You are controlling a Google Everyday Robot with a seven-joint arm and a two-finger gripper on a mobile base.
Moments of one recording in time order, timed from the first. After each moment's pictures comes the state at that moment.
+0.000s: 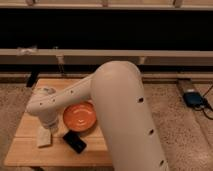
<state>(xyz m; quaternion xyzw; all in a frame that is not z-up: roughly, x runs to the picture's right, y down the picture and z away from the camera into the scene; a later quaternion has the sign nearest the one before) -0.280 0.226 0.771 -0.34 -0.14 -0.26 0.89</state>
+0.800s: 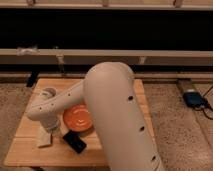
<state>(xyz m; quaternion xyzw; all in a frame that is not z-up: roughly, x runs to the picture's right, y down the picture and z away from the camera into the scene) -0.260 0.252 0.786 -0.36 -0.09 -0.27 0.89</state>
